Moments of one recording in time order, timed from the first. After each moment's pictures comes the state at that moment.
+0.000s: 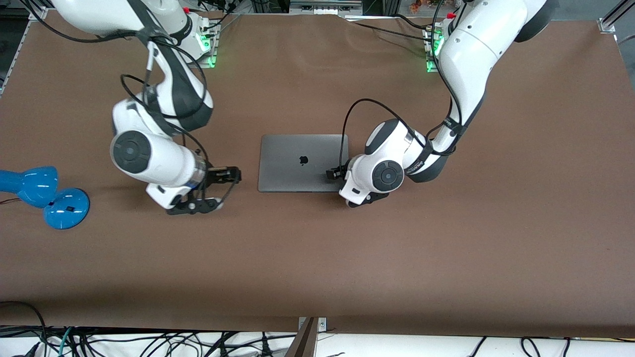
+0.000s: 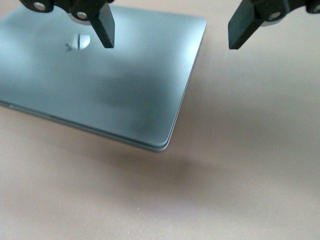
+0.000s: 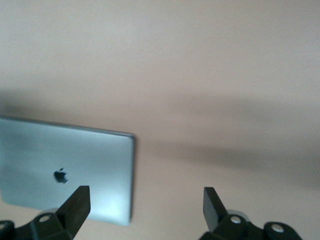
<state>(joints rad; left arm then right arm) -0.26 0.80 -0.40 -1.41 -0.12 1.93 -0.86 0.12 0.49 0.27 -1.48 -0.01 1.87 0.27</state>
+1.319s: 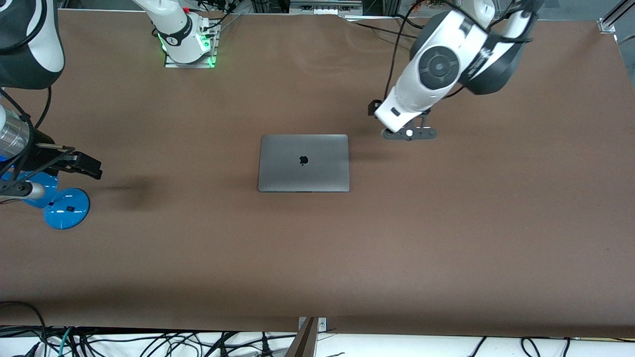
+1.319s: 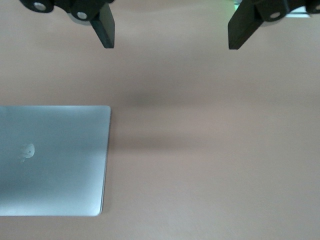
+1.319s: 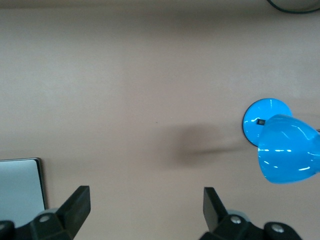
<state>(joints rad) -0.13 0.12 -0.40 -1.86 -0.12 1.75 -0.51 0.04 0.29 -0.01 -1.36 -0.05 1.68 0.10</state>
